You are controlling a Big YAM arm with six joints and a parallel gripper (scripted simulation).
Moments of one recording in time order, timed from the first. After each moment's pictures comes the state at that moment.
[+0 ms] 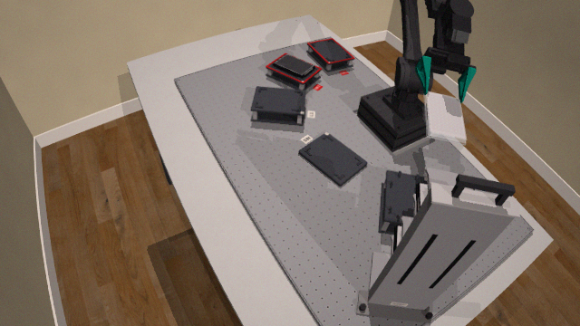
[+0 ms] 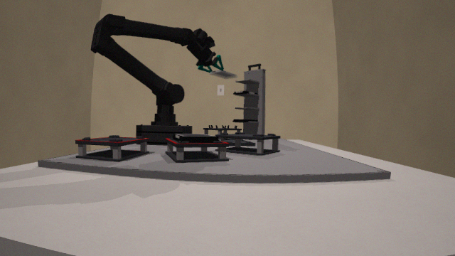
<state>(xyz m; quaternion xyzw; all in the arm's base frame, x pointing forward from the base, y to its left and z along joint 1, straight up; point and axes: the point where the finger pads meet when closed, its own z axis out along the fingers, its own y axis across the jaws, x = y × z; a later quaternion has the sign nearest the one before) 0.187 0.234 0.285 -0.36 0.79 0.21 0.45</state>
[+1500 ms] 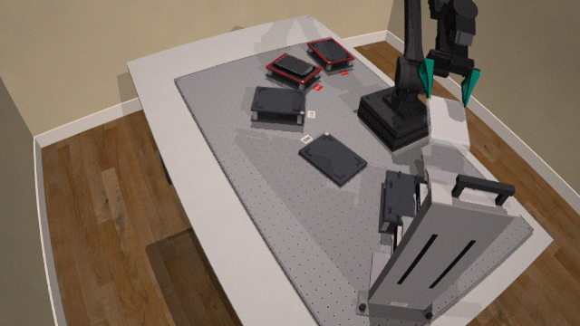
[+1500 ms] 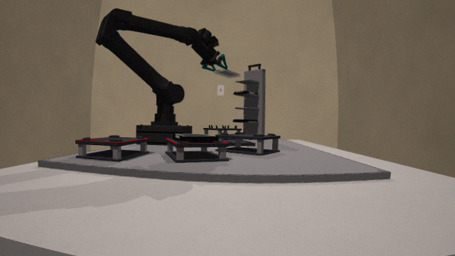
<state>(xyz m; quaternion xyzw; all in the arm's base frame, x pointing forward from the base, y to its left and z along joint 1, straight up) 0.204 0.254 0.295 -0.36 0.79 0.21 0.45</state>
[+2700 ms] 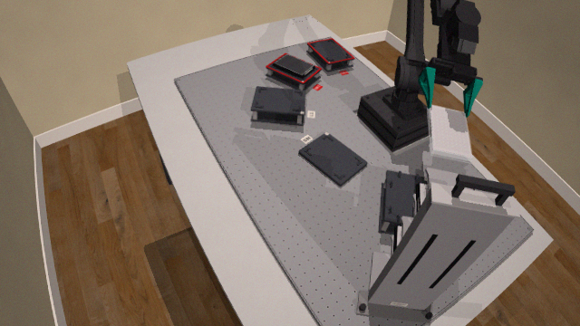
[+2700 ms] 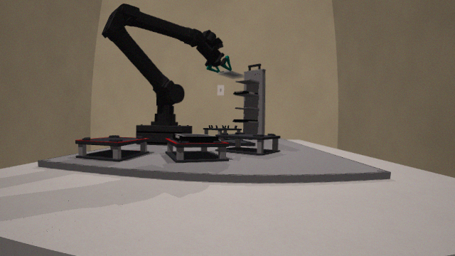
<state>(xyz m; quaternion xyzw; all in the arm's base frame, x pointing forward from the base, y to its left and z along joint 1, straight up) 0.225 0.278 0.294 -0.36 0.79 0.21 0.45</state>
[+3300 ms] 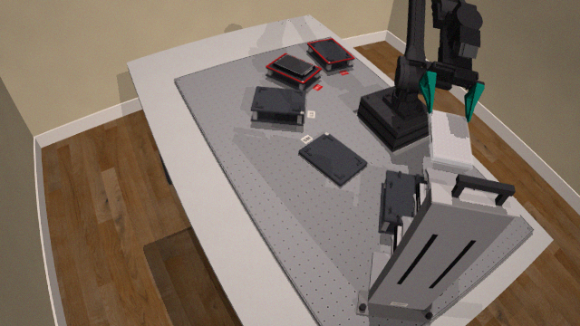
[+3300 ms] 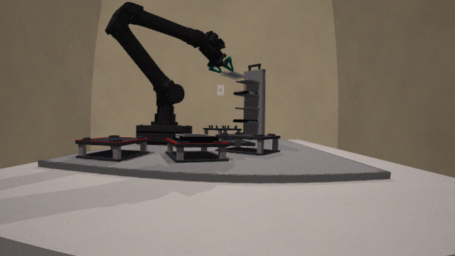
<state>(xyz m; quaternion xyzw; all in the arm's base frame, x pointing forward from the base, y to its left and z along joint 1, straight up) 0.235 0.290 0.294 -0.36 0.79 0.21 0.45</state>
